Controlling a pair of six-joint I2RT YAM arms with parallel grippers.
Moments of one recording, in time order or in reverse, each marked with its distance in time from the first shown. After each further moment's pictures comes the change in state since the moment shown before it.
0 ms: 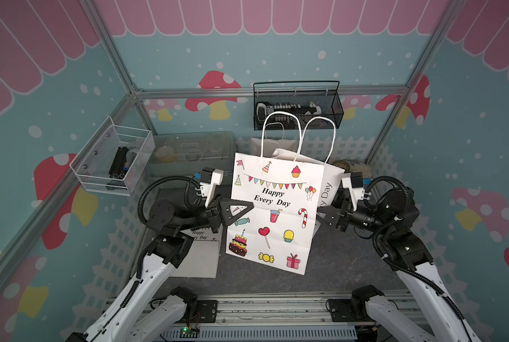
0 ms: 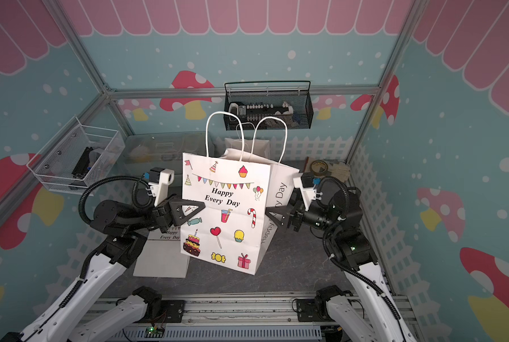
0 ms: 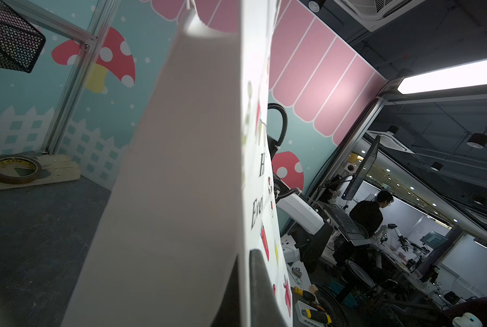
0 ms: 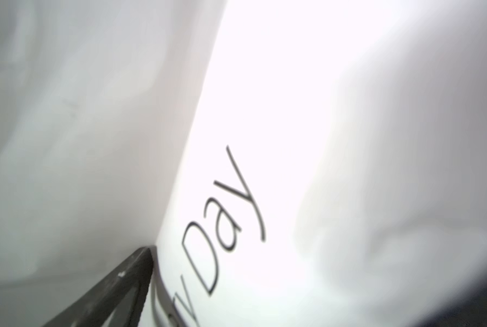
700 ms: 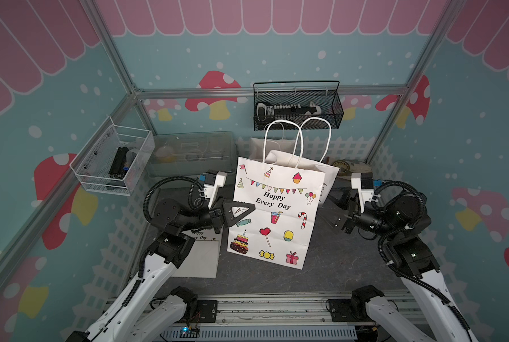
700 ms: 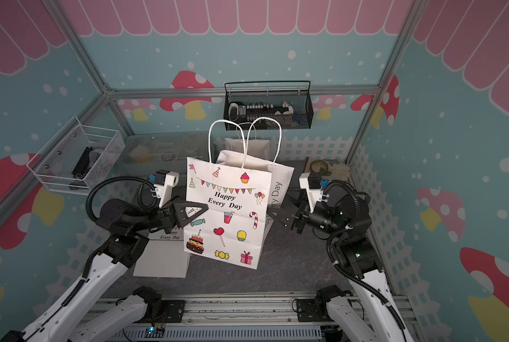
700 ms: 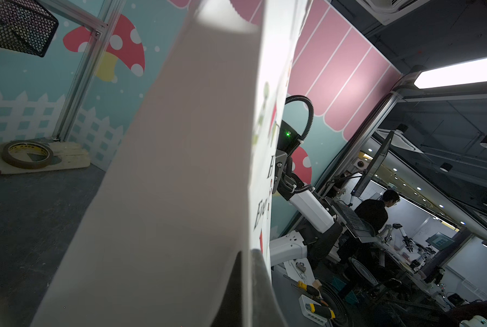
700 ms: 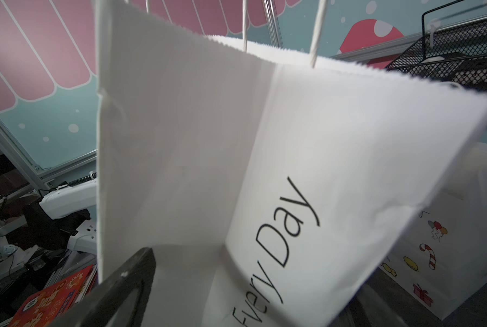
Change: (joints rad) left arm -0.001 0.002 -0.026 -0.081 -0.007 0.081; right arm 0.000 -0.061 -0.003 0.082 -0.010 0.080
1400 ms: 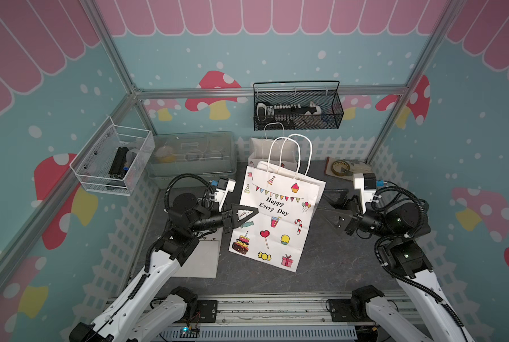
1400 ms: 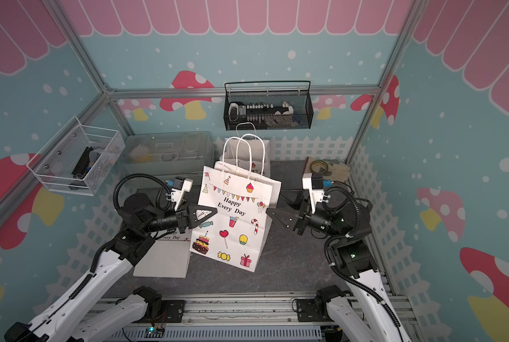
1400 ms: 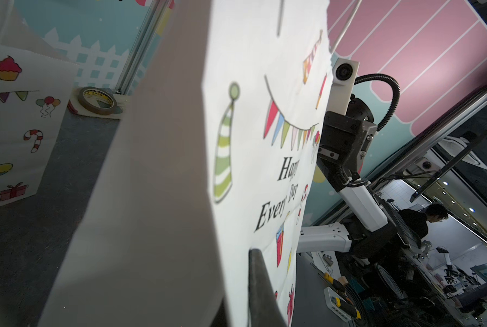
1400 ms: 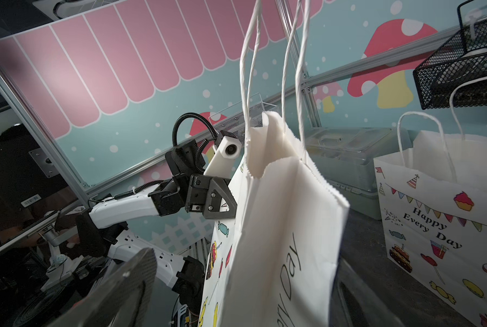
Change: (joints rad) left arm 0.000 0.038 -0.033 -0.270 -0.094 0.211; right arm 0.002 -0.008 -0.091 0.237 -0.054 0.216
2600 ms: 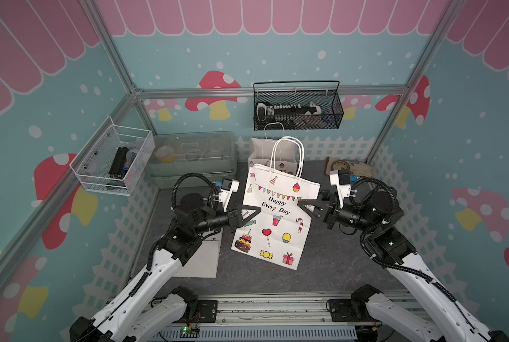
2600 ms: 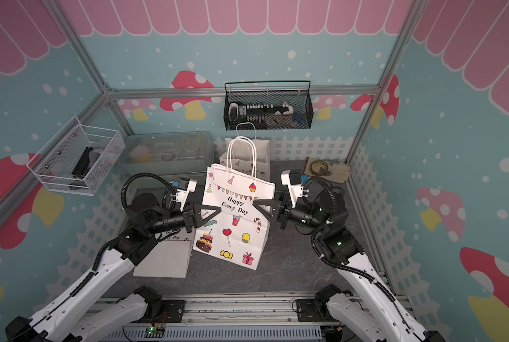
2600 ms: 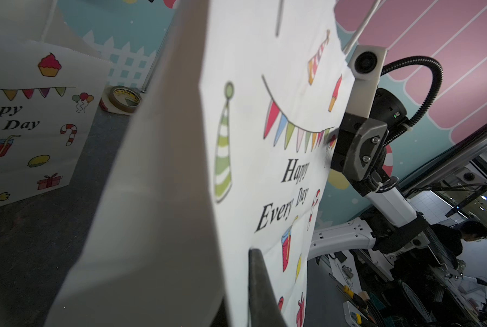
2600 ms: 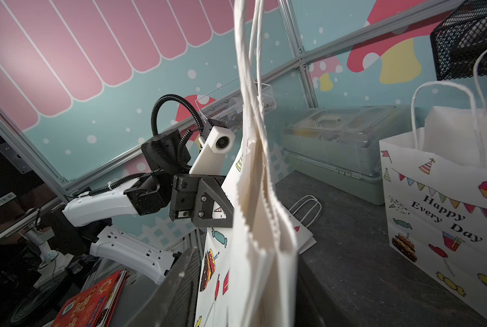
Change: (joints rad) left arm -0.058 0.017 0.005 -0.061 -0.134 0.058; right arm 0.206 0.142 0.047 -0.077 0.185 -0.129
